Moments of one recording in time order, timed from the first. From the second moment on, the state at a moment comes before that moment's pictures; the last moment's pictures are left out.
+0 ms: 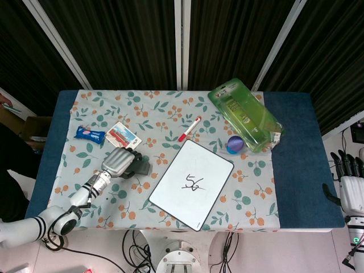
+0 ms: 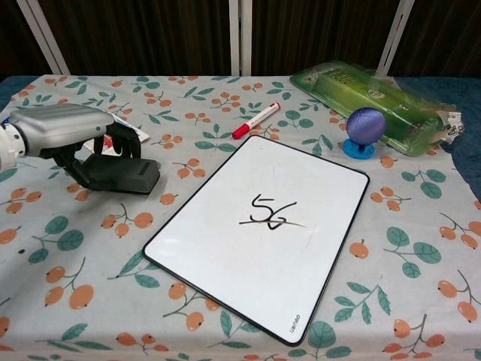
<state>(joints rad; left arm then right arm) -0.69 -1.51 -0.06 -1.31 1.40 0.88 0.09 0.08 -1.14 0.11 -1.53 -1.40 1.44 -0.05</state>
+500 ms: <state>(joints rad) -0.70 -1.51 -0.05 -1.34 1.48 0.96 0.05 0.07 -1.14 0.10 -1.53 -1.40 1.45 -0.04</state>
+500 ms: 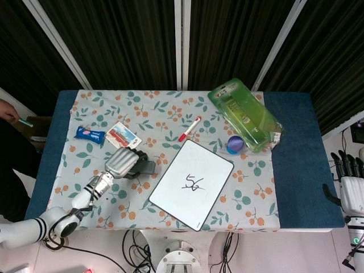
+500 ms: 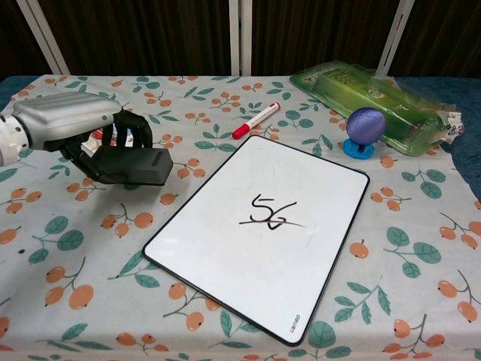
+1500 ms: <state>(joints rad) -0.82 -1.71 -0.04 -1.44 1.50 0.86 0.30 0.06 -1.13 0.10 -1.48 -1.40 1.45 0.04</state>
